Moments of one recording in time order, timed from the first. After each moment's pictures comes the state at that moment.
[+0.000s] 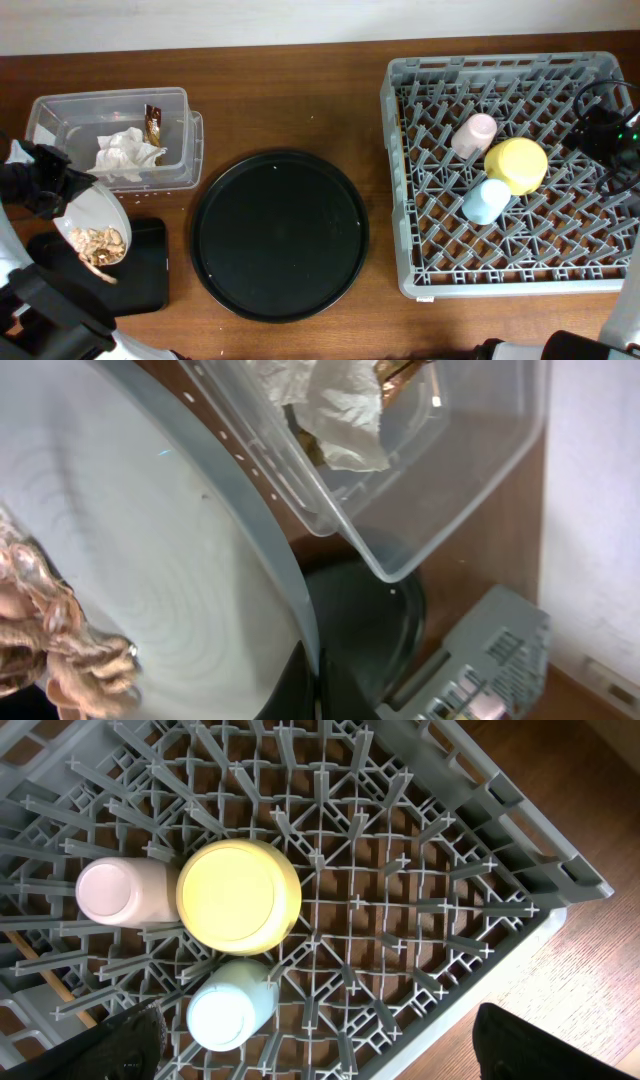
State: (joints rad) left arm 0.66 1.85 1.73 -1.32 0.55 -0.37; right arm -0.42 1.52 1.76 -1.35 0.13 0.31
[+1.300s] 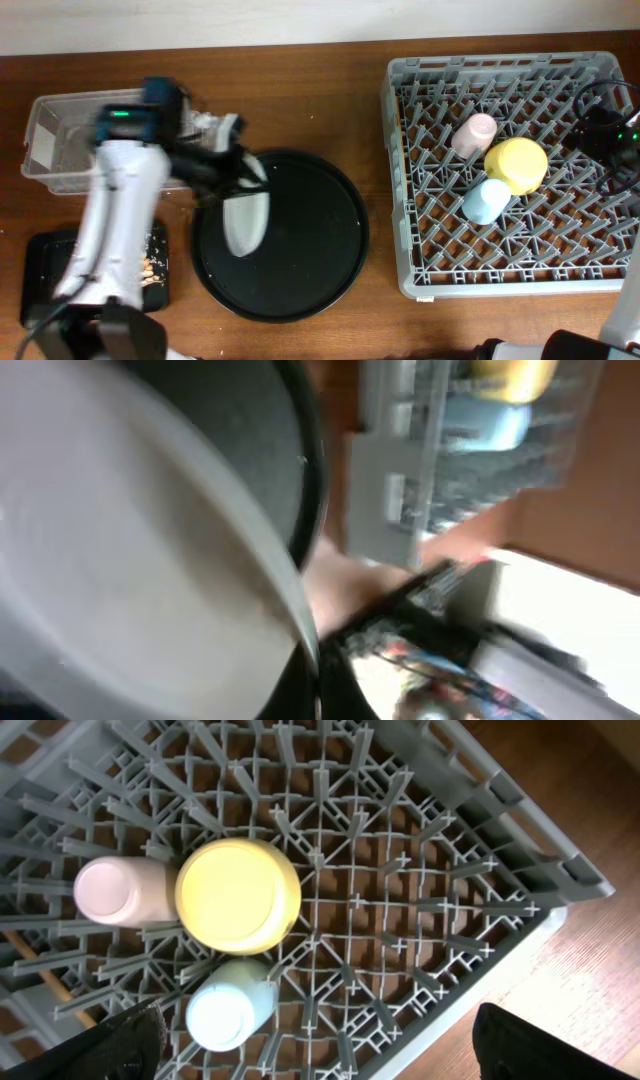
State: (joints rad) left arm -0.12 1.68 1.60 -1.39 0.68 -0.13; right arm -0.42 1.52 1.76 -1.35 0.13 0.31
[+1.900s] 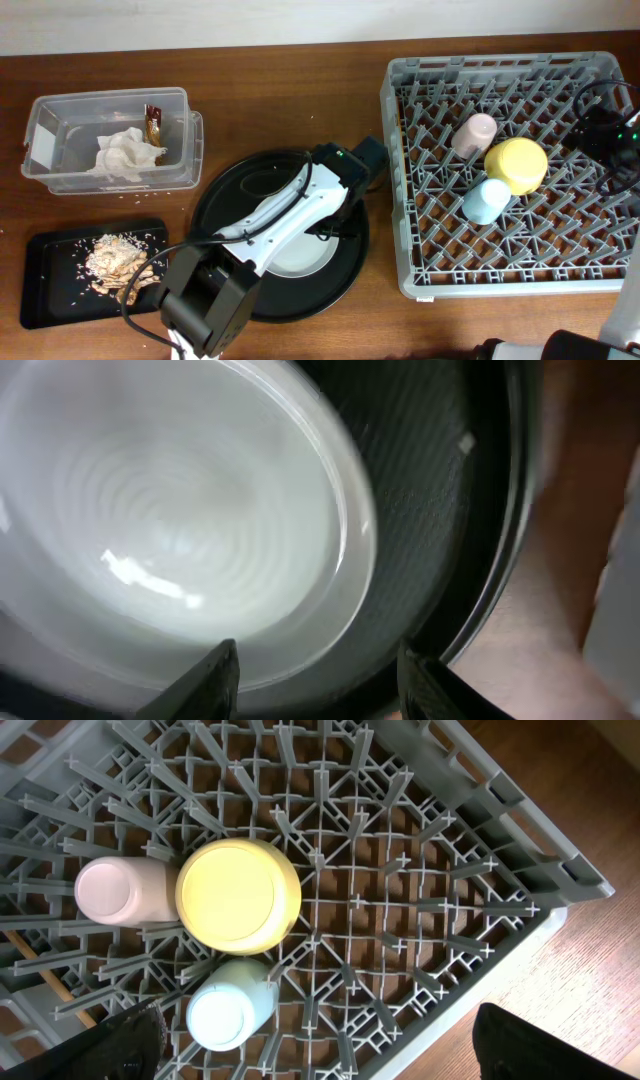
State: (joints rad) left arm -0.76 1.99 1.61 -1.25 -0.02 -0.58; right arm -0.42 1.52 1.76 -1.35 0.13 0.31
